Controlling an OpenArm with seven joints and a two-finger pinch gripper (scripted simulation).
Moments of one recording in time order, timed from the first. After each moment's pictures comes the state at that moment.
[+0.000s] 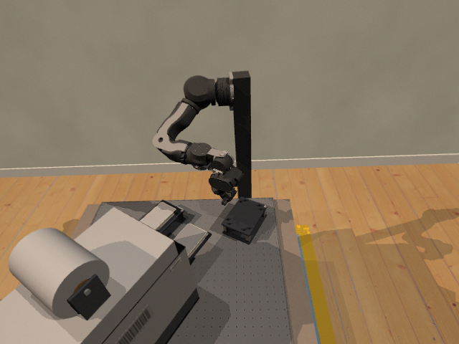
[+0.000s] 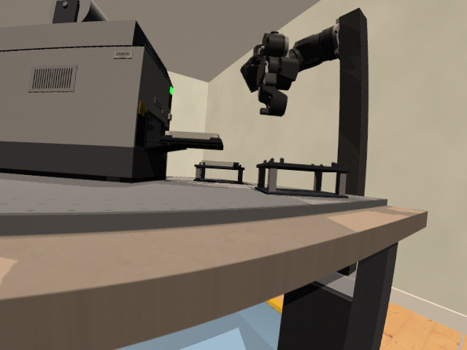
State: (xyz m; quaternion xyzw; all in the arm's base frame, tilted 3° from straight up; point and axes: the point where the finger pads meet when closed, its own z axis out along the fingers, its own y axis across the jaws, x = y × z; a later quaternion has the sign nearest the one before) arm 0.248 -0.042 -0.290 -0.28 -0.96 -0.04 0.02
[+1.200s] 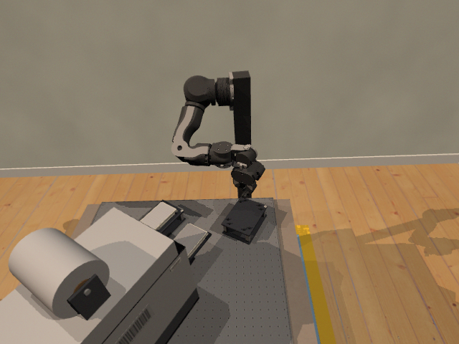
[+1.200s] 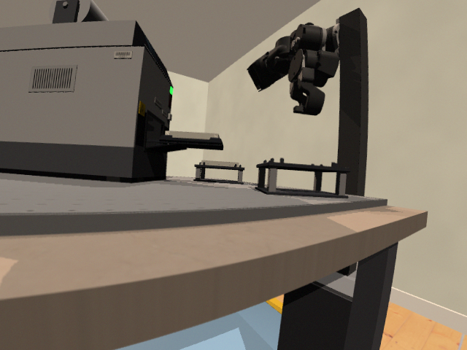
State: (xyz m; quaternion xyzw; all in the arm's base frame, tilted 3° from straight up) arm 0.222 0.032 -0.290 -0.30 -0.95 -0.02 0.01
